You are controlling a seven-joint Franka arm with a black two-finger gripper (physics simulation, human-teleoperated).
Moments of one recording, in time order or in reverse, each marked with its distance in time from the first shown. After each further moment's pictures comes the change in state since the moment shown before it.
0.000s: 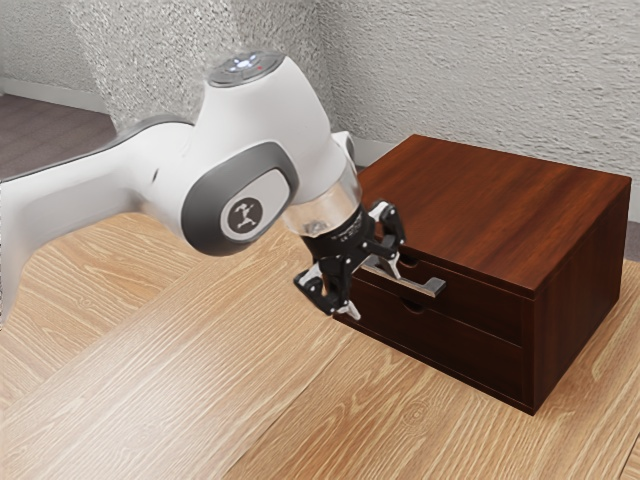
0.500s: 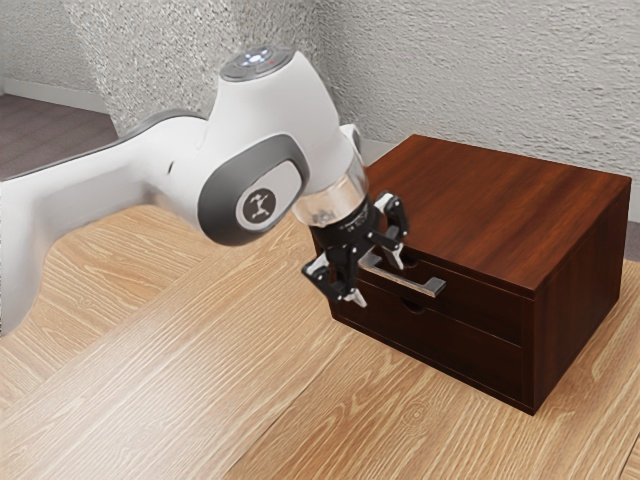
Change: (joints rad) arm 0.014 0.054 0.001 0.060 0.002 0.004 0.019
